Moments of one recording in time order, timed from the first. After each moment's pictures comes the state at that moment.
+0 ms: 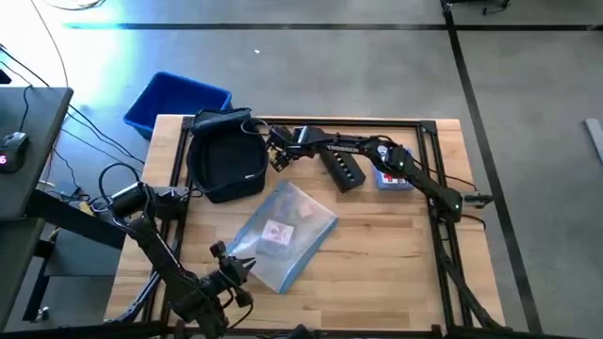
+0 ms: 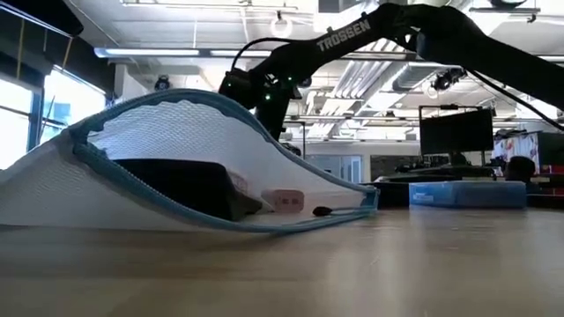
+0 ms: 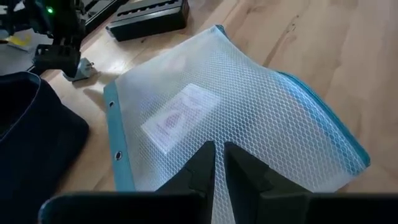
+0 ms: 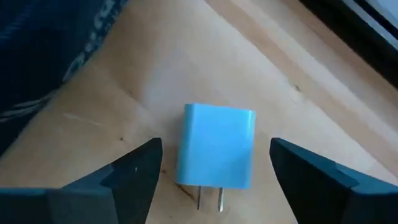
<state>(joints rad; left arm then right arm) -0.96 1.86 1.37 -1.17 -1.00 -1.44 -0.30 2.52 2.21 -0.84 0.29 0.42</state>
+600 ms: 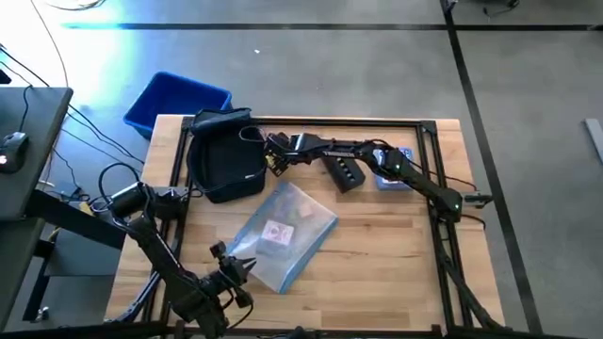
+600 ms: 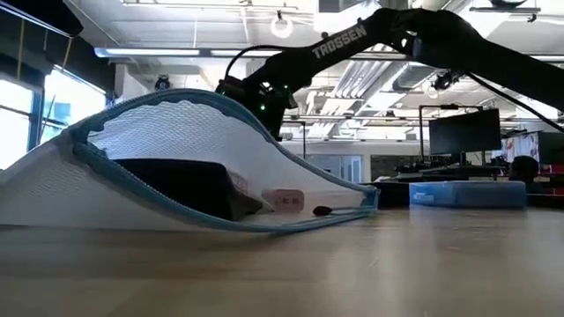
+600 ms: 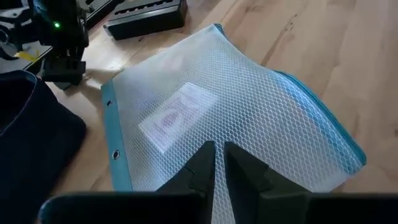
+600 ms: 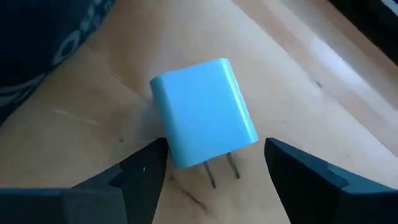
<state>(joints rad) -0.96 1.86 1.37 -1.16 -1.00 -1.44 -0.28 2.56 2.21 -0.81 0.36 0.42</state>
